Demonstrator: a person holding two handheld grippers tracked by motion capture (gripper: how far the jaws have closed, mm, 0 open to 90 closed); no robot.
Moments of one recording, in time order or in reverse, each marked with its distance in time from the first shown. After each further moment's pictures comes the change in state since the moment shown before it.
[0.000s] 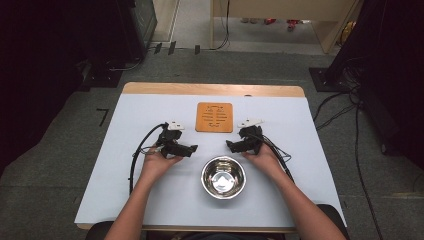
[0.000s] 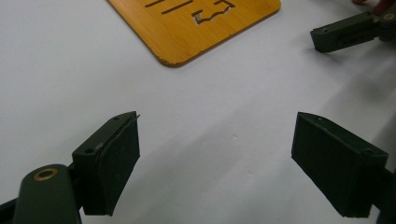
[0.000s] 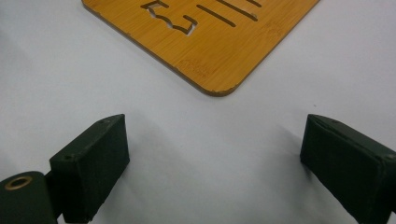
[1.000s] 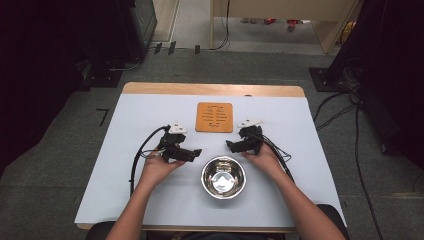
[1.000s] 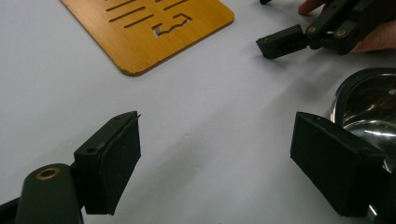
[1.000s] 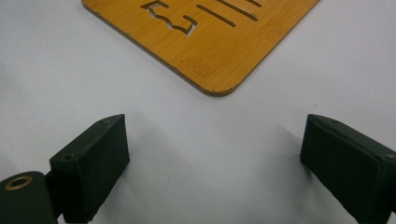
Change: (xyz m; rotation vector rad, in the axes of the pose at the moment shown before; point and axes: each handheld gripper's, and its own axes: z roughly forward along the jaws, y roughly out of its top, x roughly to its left) left arm -0.023 0.004 -0.019 -0.026 -0.063 0.011; right arm 0.000 0.000 0.000 0.000 0.003 -0.001
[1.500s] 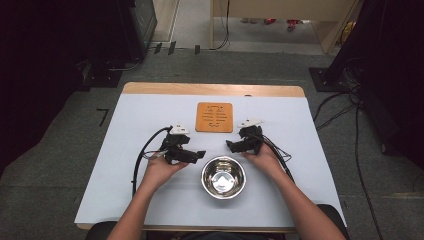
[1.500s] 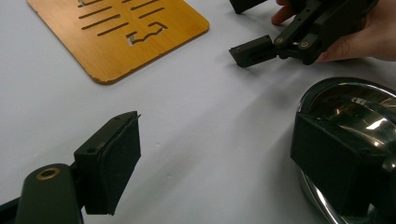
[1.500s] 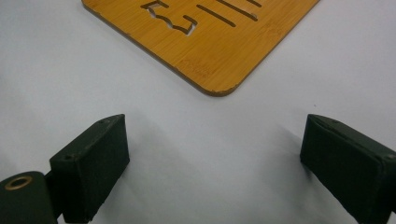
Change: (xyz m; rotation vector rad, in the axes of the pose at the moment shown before) left arm -0.011 0.003 0.001 -0.014 -0.056 0.000; right arm 0.000 0.000 0.000 0.000 -0.001 -0.002
